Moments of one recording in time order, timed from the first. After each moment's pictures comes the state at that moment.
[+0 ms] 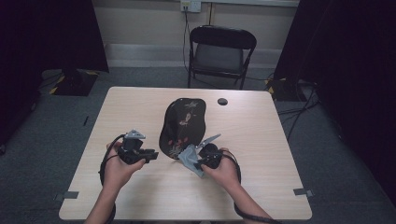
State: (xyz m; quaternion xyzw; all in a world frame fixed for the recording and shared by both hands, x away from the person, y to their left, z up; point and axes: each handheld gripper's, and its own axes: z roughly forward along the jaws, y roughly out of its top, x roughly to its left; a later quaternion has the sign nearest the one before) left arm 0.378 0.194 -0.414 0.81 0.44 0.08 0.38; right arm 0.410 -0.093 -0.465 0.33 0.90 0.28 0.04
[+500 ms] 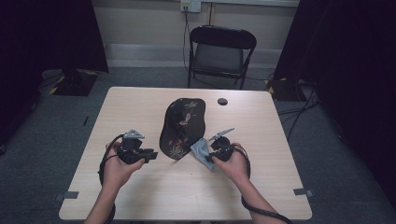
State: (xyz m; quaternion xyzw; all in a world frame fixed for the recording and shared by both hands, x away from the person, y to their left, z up) left arm 0.378 0.197 -0.414 0.81 0.44 0.08 0.38; right arm 0.427 -0.127 -0.459 0.39 0.88 0.28 0.05
